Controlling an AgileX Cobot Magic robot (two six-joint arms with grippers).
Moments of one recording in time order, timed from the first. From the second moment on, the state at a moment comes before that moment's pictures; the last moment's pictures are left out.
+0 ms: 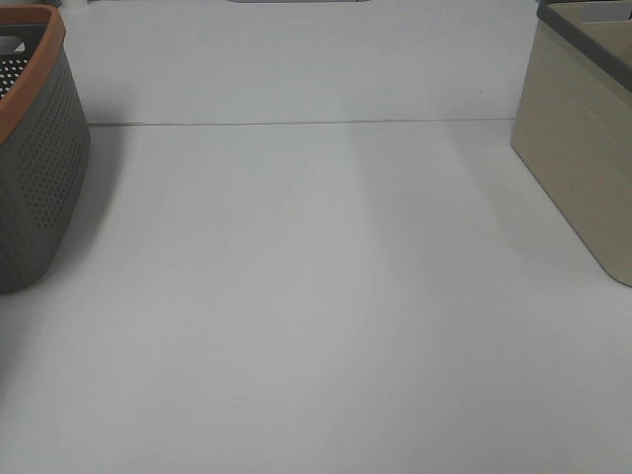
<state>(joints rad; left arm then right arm) 0.20 2.25 -1.97 -0.04 0.83 0.54 0.14 0.00 -0.50 0.03 1.05 -0.05</state>
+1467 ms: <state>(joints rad) 0.20 2.23 -1.97 -0.08 0.77 0.52 0.14 0.00 -0.50 0.03 1.05 -0.03</state>
